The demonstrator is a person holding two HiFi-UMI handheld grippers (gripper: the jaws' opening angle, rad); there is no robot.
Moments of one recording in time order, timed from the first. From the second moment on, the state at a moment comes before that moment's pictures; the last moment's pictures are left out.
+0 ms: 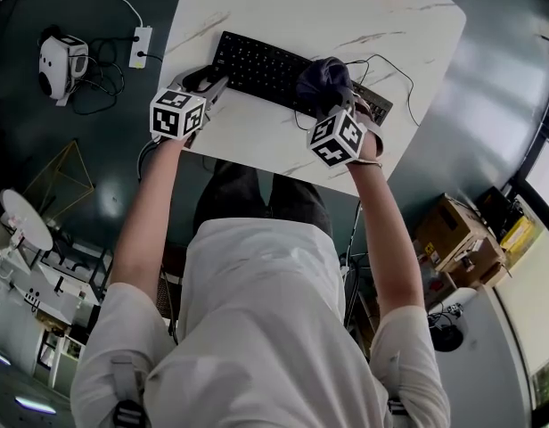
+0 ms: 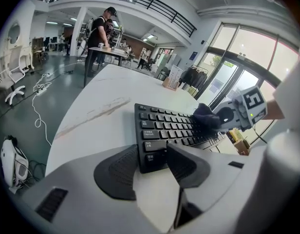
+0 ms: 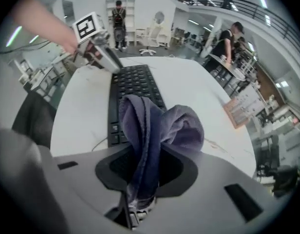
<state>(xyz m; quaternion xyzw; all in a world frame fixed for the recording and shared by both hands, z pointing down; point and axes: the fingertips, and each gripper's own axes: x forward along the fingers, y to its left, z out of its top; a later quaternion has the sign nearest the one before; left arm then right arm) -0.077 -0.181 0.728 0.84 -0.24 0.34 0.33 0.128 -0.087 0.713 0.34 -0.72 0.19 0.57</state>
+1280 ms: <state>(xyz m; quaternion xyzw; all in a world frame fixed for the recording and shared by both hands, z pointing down) -0.078 -0.181 0.726 0.85 -0.23 0.33 0.35 0.041 -0.110 0.711 0.23 -0.80 0.36 0.43</state>
